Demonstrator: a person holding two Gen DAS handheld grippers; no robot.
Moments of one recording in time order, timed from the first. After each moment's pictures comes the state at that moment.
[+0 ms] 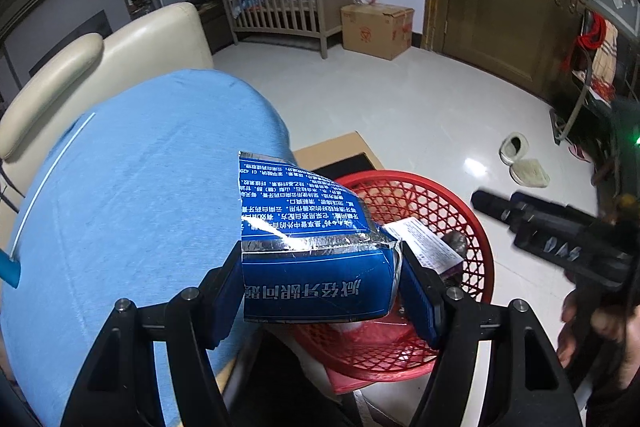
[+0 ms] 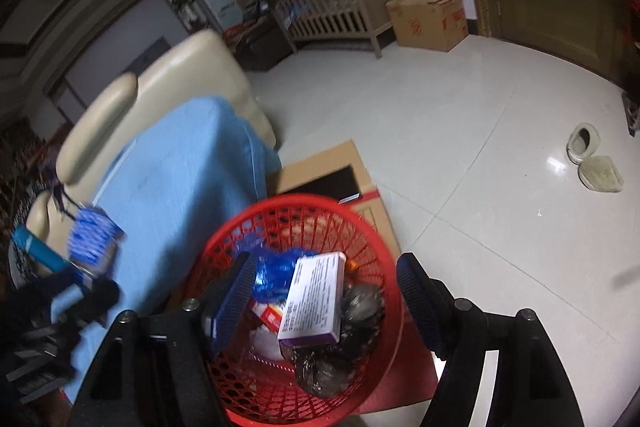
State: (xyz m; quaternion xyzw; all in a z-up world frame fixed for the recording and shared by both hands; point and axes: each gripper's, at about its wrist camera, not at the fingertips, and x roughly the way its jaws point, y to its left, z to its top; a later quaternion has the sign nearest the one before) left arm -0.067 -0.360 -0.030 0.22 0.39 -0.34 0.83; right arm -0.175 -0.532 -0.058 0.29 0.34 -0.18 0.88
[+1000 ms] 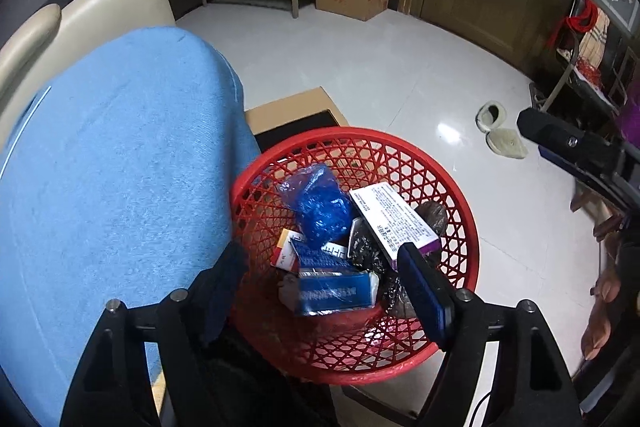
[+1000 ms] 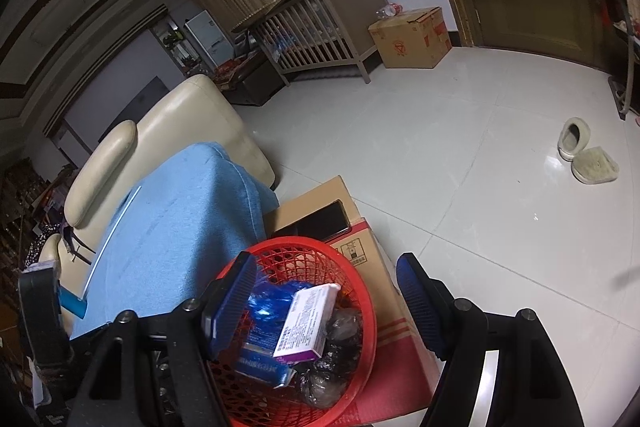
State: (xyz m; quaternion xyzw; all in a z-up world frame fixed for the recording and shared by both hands) left arm -0.061 -0.386 -0.066 0.22 0.46 -0.37 0.78; right arm -0.193 -0.552 -0.038 0.32 0.29 -0.20 0.88
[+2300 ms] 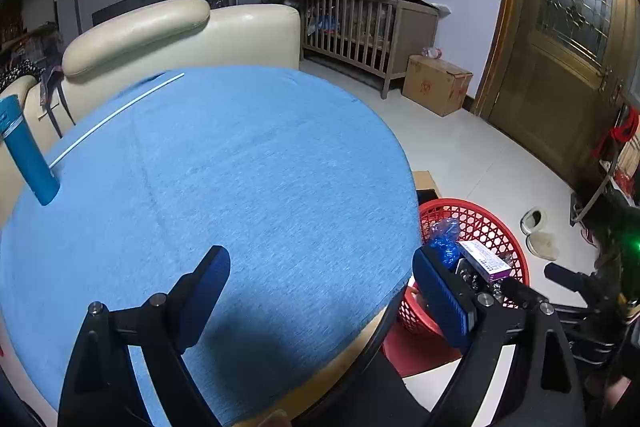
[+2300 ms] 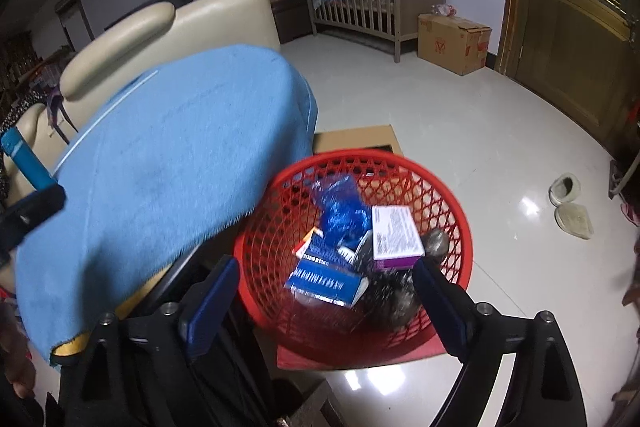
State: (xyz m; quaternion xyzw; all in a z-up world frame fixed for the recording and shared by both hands) left arm -0.030 -0.198 -0.004 0.09 0.37 -0.27 0.88; right arm -0.149 -0.387 -0.036 0.15 0.41 -0.18 0.88
